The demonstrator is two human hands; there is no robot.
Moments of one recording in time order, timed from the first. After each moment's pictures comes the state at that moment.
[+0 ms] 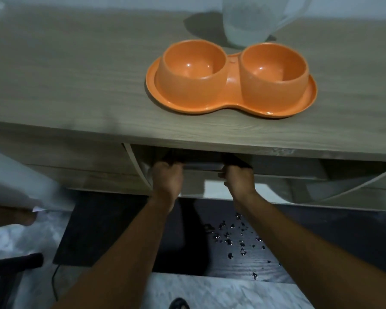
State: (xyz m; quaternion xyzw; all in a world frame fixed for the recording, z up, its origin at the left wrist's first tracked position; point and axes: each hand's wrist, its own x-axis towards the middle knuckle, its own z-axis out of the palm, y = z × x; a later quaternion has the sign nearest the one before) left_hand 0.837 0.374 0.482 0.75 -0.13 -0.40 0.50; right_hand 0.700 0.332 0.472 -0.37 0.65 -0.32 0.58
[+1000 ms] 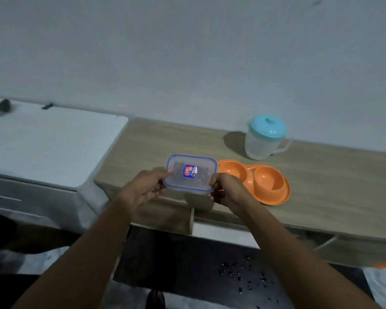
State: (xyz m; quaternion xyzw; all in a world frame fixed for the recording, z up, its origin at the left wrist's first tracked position) left_hand 1.020 0.445 0.764 0.67 -0.16 -0.54 0.48; right_hand 0.809 0.373 0.778 -0.42 0.56 -0.20 0.69
